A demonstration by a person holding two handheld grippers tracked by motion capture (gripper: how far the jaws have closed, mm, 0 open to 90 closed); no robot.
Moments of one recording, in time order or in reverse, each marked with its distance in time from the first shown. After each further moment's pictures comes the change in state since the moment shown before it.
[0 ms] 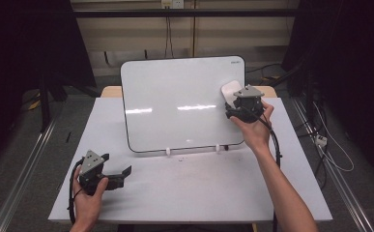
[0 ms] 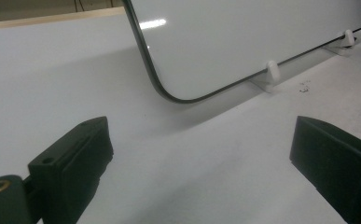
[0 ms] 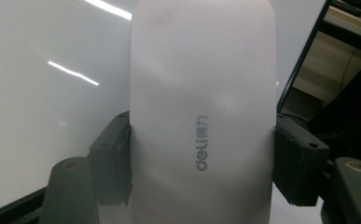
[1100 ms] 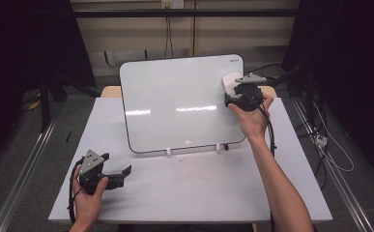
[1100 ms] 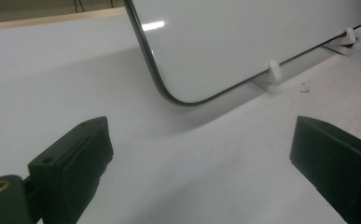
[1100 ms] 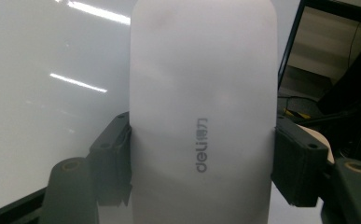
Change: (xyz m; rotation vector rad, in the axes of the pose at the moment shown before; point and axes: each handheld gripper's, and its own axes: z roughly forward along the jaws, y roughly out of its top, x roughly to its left) left arm 0.001 0.000 0.000 -0.004 0.004 -0.004; right arm -0.013 0.033 0.009 0.037 -0.004 0.132
